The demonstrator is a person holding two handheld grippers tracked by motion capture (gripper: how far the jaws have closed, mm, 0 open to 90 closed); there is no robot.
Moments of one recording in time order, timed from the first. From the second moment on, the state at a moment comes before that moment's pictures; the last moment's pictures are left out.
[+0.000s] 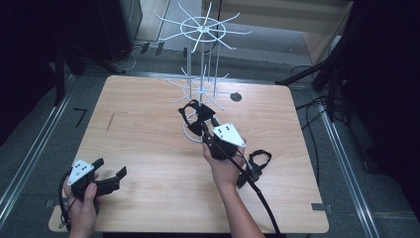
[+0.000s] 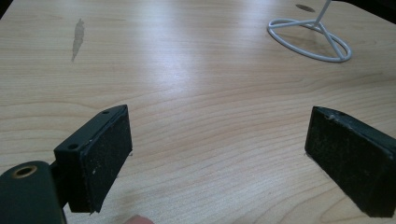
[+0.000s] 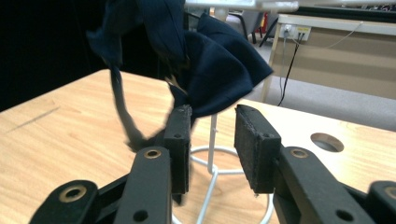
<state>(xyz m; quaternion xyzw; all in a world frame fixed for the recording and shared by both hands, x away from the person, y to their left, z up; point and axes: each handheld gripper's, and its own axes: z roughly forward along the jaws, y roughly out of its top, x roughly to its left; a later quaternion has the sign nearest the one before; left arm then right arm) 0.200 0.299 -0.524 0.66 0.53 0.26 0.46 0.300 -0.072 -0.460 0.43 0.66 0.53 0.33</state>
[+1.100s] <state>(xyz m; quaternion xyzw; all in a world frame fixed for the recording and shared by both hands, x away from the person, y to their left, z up) 0.200 0.299 -0.524 0.66 0.53 0.26 0.46 0.278 -0.162 -0.474 0.48 0.63 0.50 0.34</state>
